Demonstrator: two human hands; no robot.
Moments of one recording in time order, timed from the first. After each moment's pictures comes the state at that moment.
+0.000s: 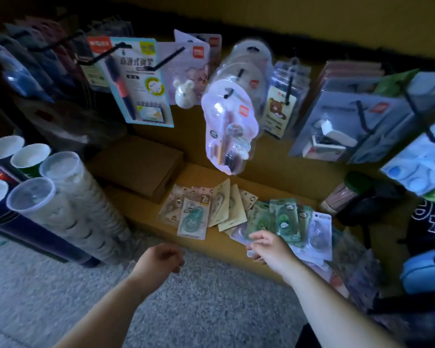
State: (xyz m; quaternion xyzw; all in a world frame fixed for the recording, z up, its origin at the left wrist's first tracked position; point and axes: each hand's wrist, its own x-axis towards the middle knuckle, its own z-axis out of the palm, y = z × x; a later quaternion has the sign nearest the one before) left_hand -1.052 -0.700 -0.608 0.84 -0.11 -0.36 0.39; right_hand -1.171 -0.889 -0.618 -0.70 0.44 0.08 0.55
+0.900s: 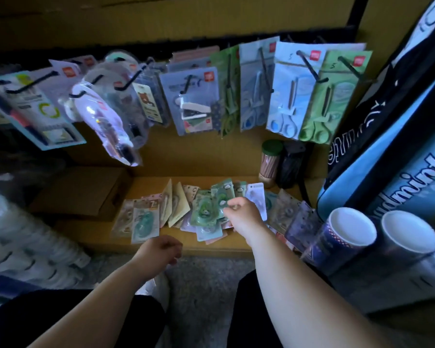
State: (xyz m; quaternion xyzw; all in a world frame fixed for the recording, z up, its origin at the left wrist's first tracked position) left_hand -1.158 -0.782 -0.599 0.84 -0.24 -0.38 0.30; right_hand -1.271 -0.928 -0.595 -0.63 0.48 -0.11 0.60
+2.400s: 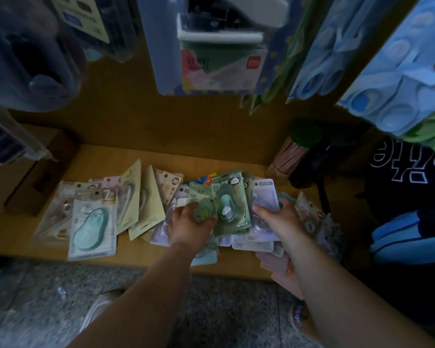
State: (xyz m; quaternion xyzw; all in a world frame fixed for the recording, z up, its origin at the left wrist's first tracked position) left_hand -1.104 -0.946 -0.749 0.86 -0.18 -0.37 0.31; right_hand -1.228 -1.059 -0.734 -0.56 0.65 -0.10 0.51
